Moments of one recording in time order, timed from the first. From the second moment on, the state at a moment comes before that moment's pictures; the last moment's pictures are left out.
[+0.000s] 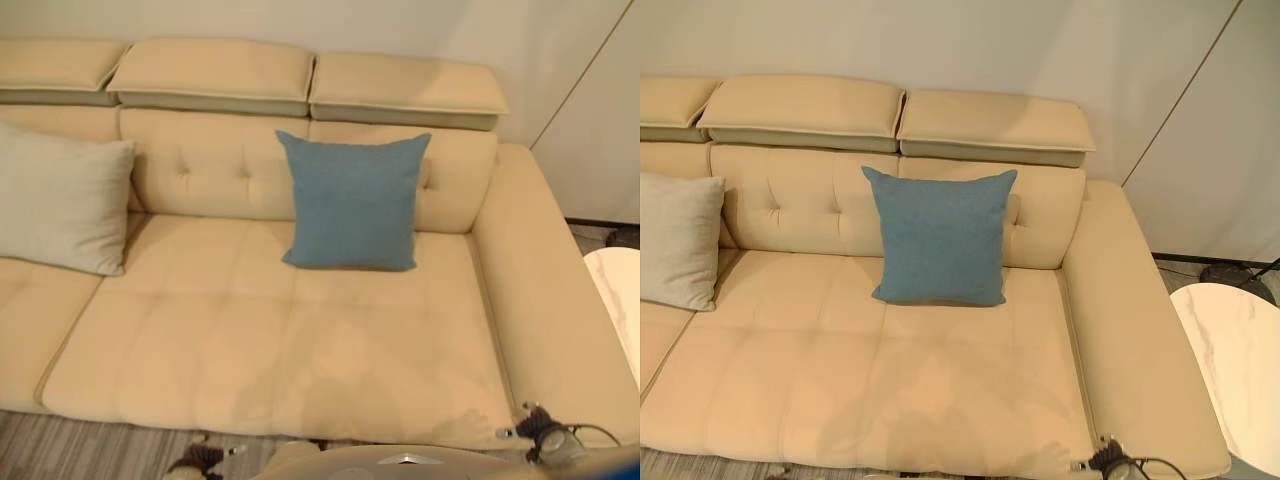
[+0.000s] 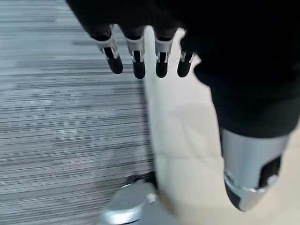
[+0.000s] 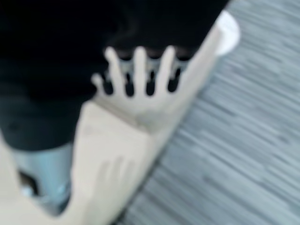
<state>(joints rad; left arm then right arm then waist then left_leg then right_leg) 0.07 0.32 -0.08 1.31 -0.01 -0.05 0.09 -0.04 -0.41 0.24 1.32 -0.26 0.02 -0.16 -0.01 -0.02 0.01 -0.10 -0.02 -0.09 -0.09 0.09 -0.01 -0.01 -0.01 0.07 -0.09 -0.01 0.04</state>
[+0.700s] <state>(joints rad) -0.09 0.29 -0.20 1.27 0.03 -0.05 0.07 -0.13 -0.36 0.26 1.33 -0.26 0.05 -0.14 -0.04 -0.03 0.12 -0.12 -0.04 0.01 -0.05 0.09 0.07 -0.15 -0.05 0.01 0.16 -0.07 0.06</state>
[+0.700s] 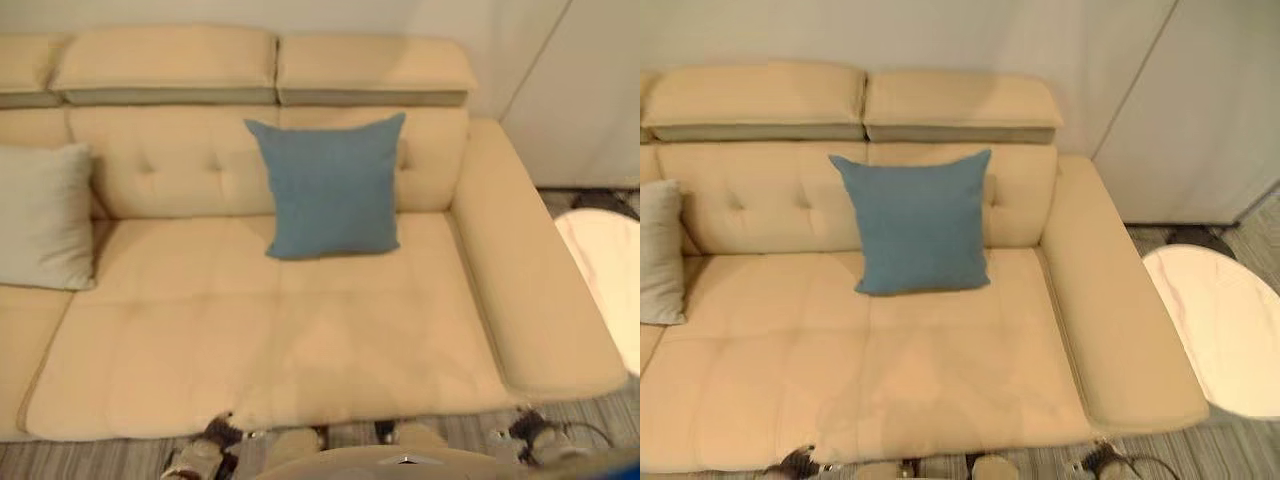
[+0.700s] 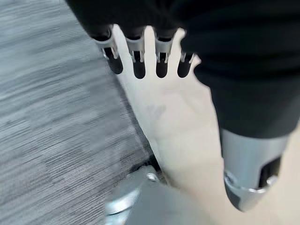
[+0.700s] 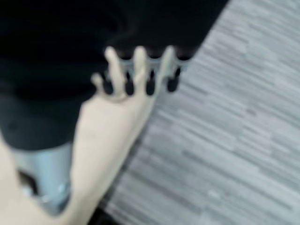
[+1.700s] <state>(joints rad) -0.09 0.25 -0.20 1.29 0.02 -0.03 0.09 -0.10 -0.33 0.25 1.35 -0.22 0.04 -0.17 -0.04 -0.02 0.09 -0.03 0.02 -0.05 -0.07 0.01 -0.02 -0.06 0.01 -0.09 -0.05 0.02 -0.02</state>
